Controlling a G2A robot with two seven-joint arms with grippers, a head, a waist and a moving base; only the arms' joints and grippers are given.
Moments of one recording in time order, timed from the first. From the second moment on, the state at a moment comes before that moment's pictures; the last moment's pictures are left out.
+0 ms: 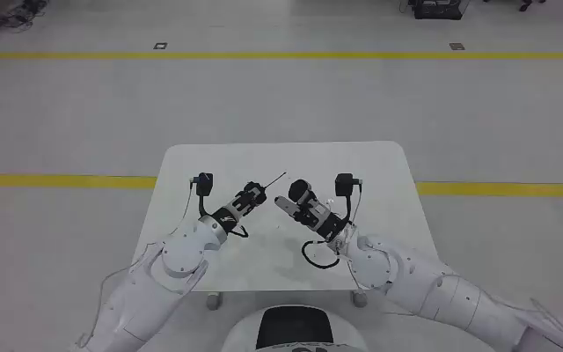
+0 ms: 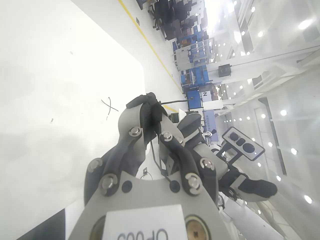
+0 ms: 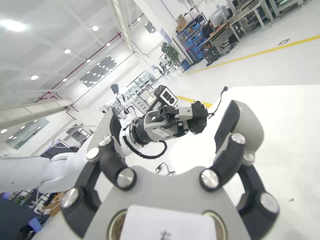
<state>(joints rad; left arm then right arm) 1.49 -0.99 -1.07 -1.82 -0.15 0.12 -0.16 -1.05 -0.91 0.37 -1.66 -0.11 -0.34 -0.38</state>
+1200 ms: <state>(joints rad) 1.49 -0.99 -1.07 -1.82 -0.15 0.12 -0.16 -1.43 -1.08 1.18 -1.64 0.47 -0.34 0.82</state>
